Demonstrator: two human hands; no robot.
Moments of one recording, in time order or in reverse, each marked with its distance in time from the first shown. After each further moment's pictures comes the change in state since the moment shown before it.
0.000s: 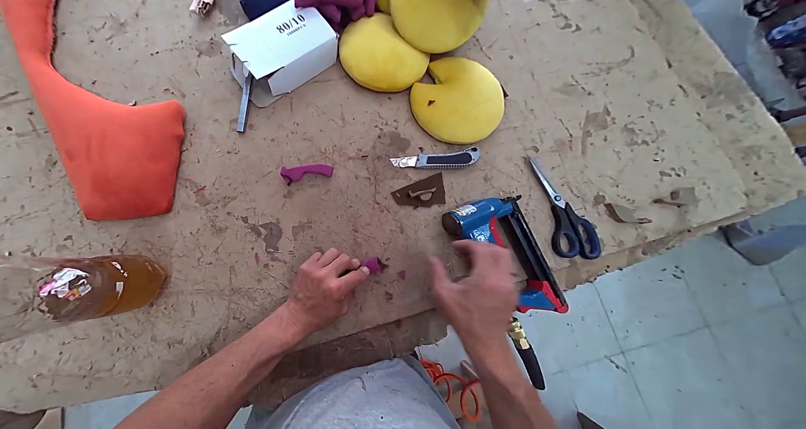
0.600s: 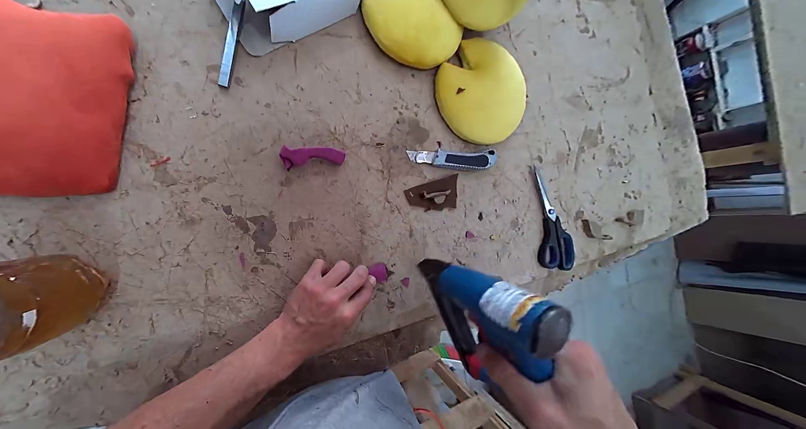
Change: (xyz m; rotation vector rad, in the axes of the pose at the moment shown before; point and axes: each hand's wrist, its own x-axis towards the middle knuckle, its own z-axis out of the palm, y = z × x) left_hand -0.007 0.004 0.002 -0.006 0.009 0.011; right_hand -0.014 -0.021 -0.107 0.032 -0.485 -0.024
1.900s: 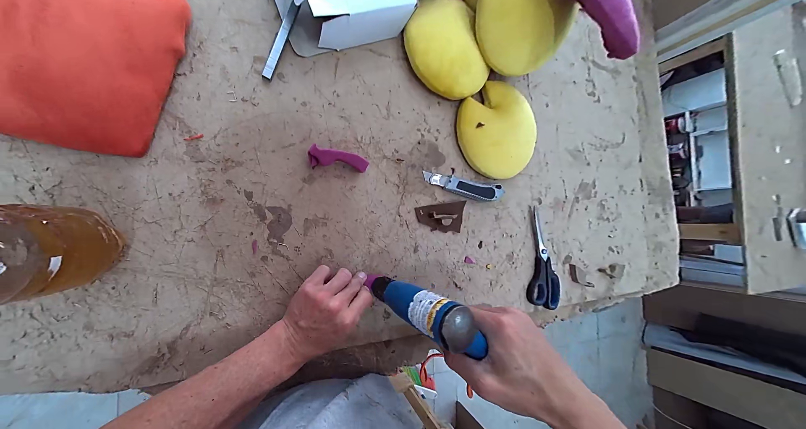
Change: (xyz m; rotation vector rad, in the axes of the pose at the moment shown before) left_hand -0.004 0.014 0.005 0.091 0.173 -0.124; right_hand 0.066 -0.007 0.008 -0.268 -0.159 -0.493
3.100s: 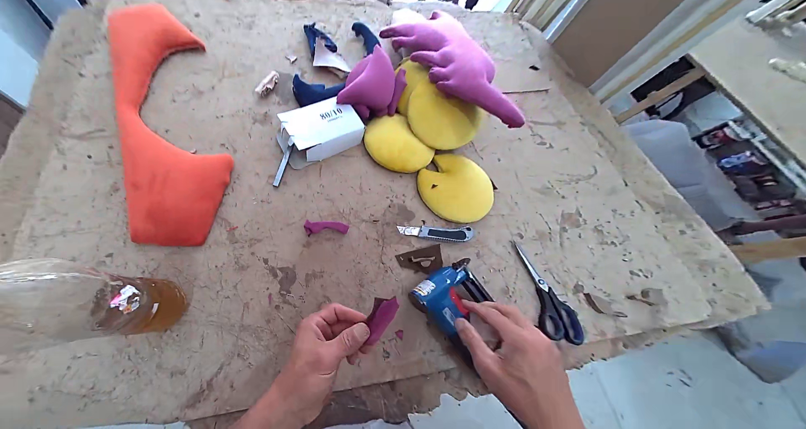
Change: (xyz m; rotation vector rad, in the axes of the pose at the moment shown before) left_hand 0.049 0.040 -0.089 -1.586 0.027 -0.955; right_hand -0.021 0.030 0.015 0.124 0.532 0.277
